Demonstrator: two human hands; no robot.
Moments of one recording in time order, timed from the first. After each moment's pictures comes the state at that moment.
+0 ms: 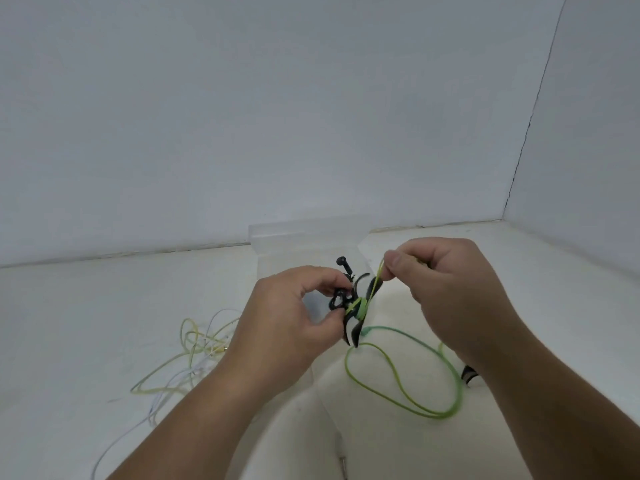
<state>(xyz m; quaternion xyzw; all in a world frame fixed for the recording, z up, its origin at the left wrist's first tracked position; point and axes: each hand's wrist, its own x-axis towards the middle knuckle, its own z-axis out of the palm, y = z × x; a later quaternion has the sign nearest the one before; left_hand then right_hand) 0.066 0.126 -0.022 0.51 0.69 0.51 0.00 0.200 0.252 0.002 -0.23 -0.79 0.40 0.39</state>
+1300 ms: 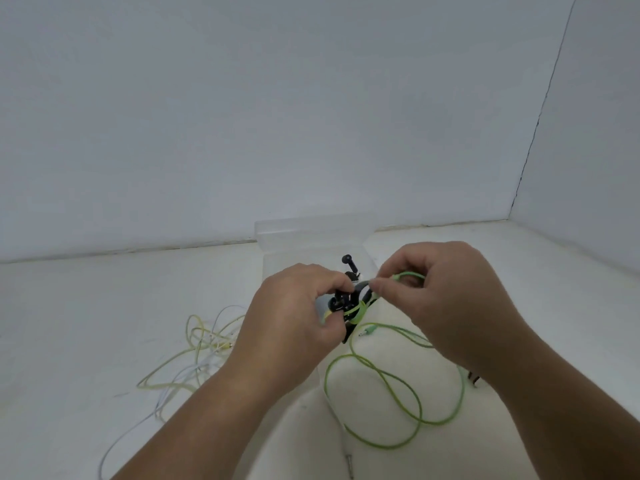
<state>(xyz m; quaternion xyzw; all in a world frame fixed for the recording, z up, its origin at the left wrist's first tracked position) 0.061 0.128 -0.027 0.53 0.72 0.44 -0.10 0.198 0.246 0.000 -0.23 -0.87 0.25 0.37</state>
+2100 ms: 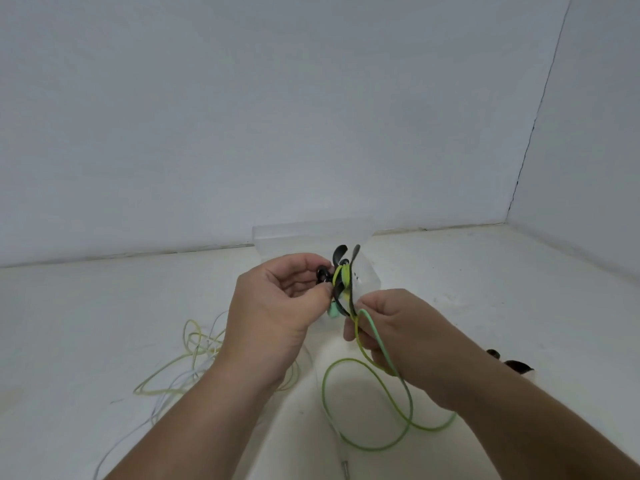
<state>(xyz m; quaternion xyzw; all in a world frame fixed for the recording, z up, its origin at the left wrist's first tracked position) 0.058 0.136 -0.024 0.36 0.56 0.73 0.12 0.178 0.232 -0.025 -0.27 -0.78 0.54 0.16</state>
